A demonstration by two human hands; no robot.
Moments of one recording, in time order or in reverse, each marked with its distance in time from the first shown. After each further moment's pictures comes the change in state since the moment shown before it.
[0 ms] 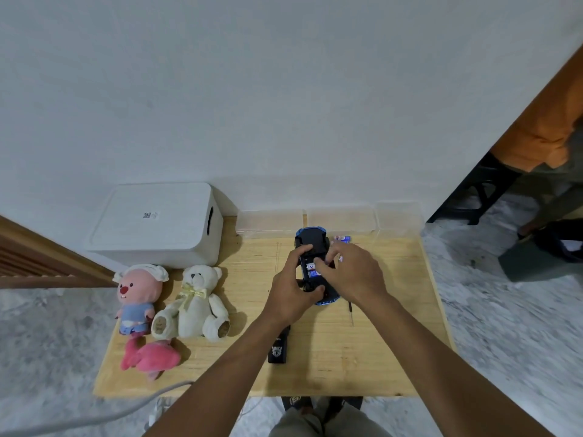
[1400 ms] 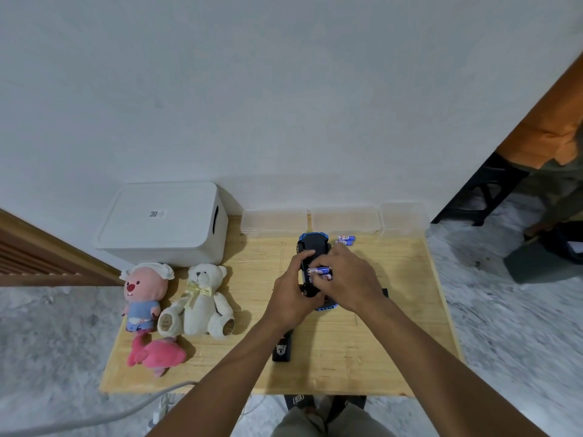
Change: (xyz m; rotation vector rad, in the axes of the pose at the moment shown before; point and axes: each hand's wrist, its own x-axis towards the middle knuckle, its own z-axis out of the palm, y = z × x) left_hand -0.012 -0.002 -0.004 0.052 -0.014 -0.038; right_hand -0.007 -0.005 0.009 -0.200 -0.133 -0.245
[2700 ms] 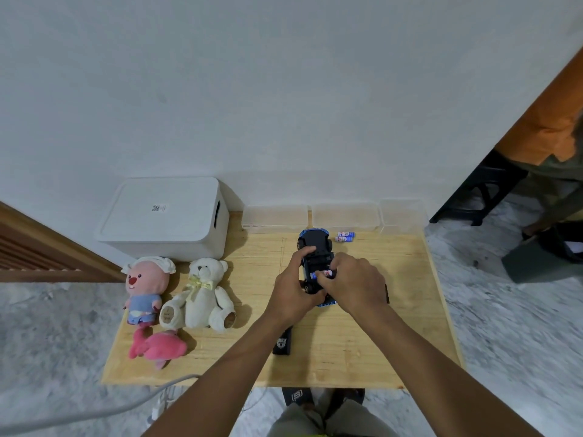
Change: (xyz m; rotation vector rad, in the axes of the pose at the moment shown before) left_hand -0.008 0.003 0.000 -0.020 0.005 -0.016; right_hand -0.020 -0.008 0.009 -0.060 0.155 0.276
